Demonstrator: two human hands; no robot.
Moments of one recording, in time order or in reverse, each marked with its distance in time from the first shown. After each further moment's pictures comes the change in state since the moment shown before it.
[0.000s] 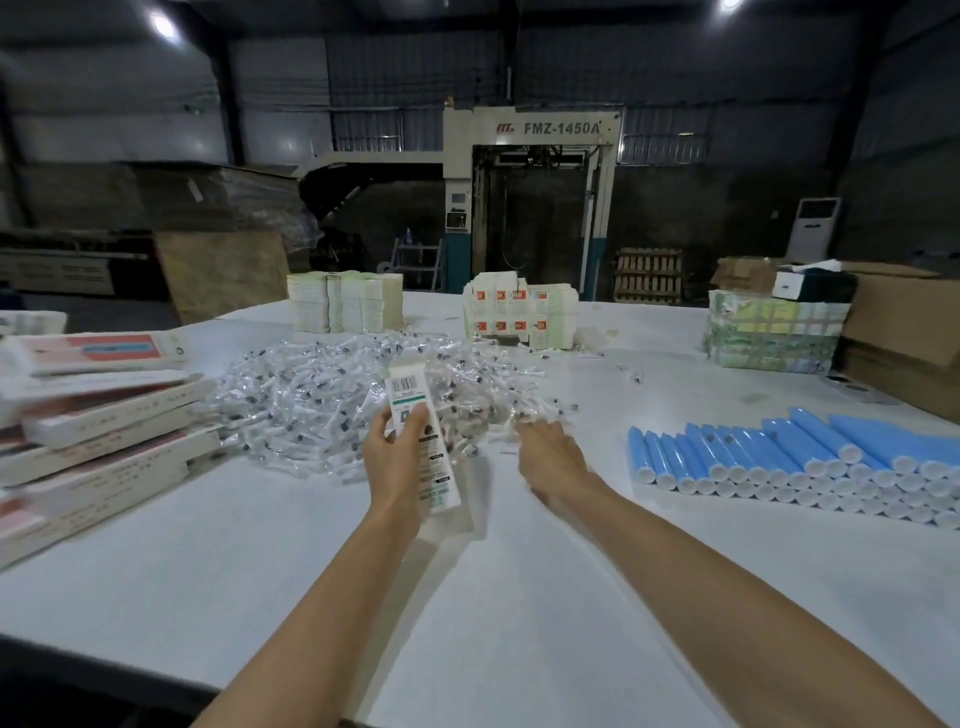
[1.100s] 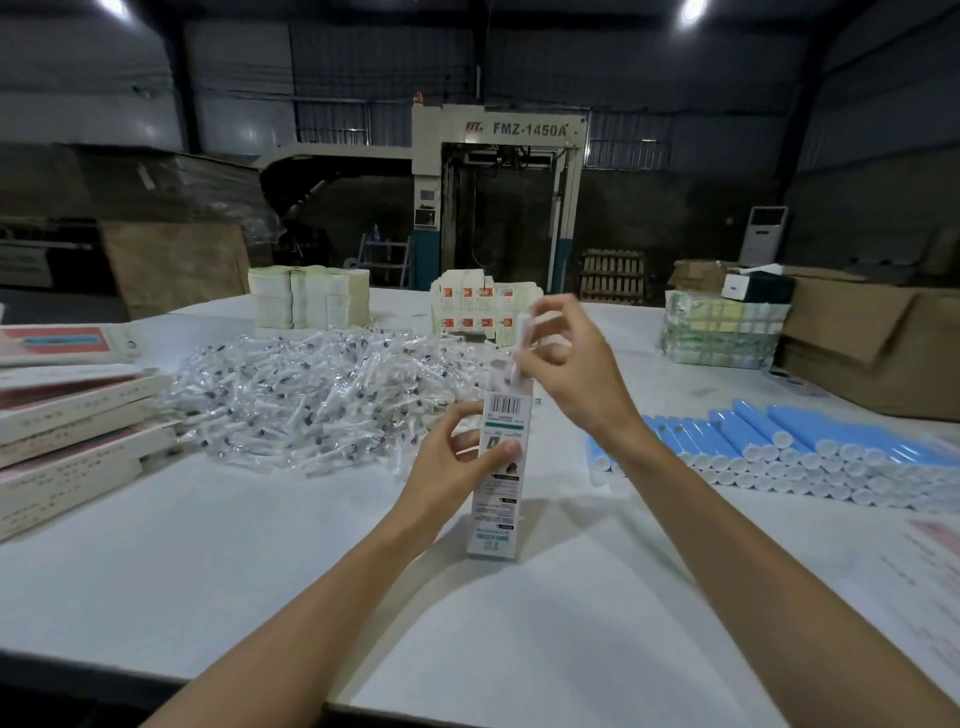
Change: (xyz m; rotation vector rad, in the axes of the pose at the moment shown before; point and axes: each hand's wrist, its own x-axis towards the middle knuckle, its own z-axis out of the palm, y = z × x) left_hand -0.060 -0.003 0.039 0.135 -0.648 0.030; right_hand -0.094 -0.001 -0.152 1.018 0.486 -0.334
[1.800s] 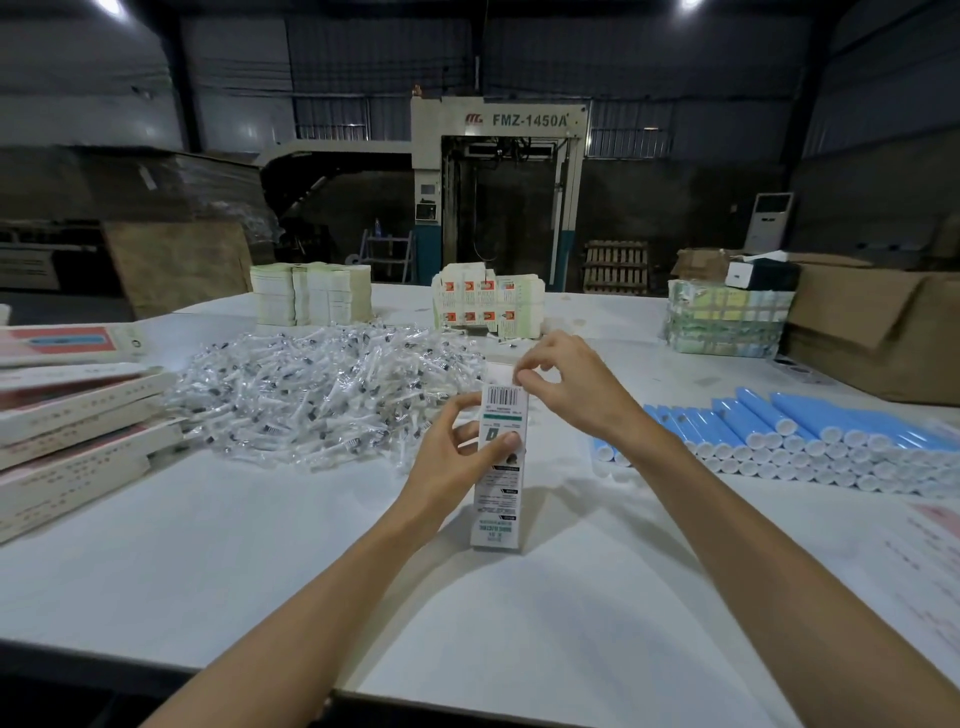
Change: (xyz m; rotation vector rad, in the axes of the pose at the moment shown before) left_hand -0.001 0.001 0.001 0.009 -0.006 -0.001; right_hand 0.001 0.029 -0.009 -0.602 -0.238 0.023
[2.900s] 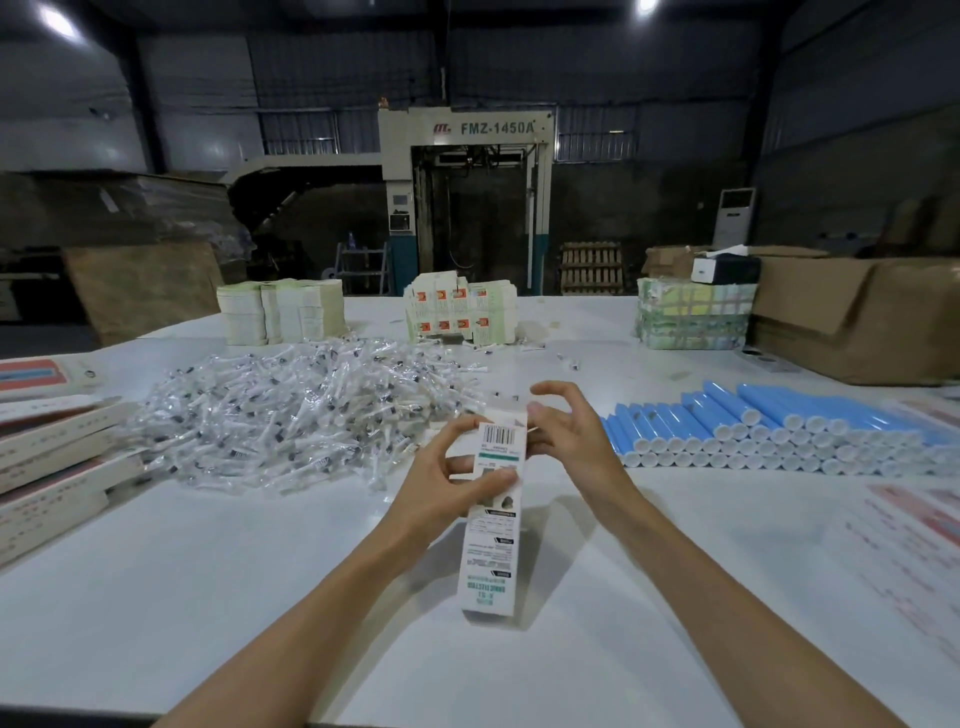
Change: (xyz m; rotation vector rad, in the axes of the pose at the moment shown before) left_hand -0.005 -0.007 0.011 0.114 -0.148 -0.024; right_hand -0.064 0.027 0.030 0.955 0.140 0.295
